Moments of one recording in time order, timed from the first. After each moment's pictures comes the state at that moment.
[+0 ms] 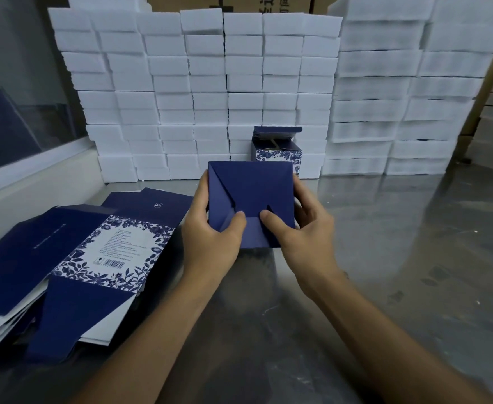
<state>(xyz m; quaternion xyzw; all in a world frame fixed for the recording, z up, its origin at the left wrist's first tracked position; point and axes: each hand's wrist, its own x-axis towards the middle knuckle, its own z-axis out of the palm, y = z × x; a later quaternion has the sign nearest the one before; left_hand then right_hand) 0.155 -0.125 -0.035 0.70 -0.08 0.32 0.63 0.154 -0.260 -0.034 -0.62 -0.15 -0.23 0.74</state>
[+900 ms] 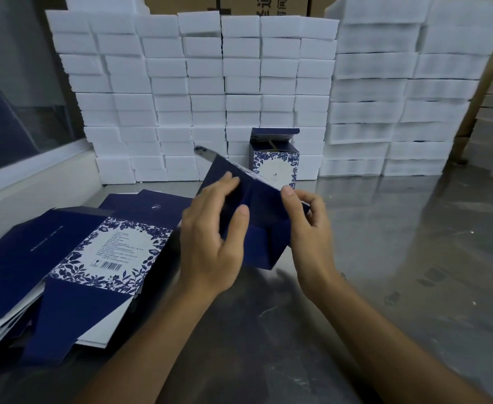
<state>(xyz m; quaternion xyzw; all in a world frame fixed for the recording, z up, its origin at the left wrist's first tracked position) 0.140 -0.124 -0.028 0.76 -0.19 0.42 0.45 0.155 -0.262 -0.031 -0.63 -0.03 -0.21 0.75</state>
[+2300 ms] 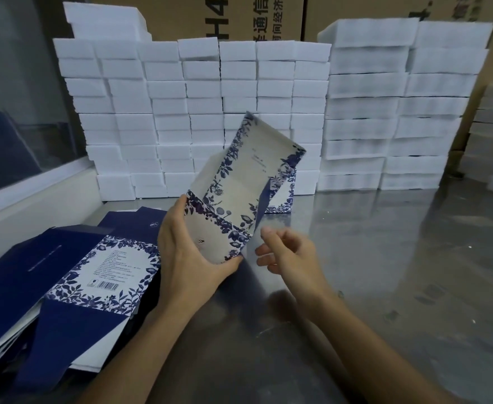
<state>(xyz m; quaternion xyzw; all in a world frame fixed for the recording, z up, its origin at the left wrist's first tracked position) 0.165 -0.099 -0.050 0.83 -0.05 0.39 0.38 0.170 -0.268 -0.044 -0.70 -0.04 -0.09 0.70</state>
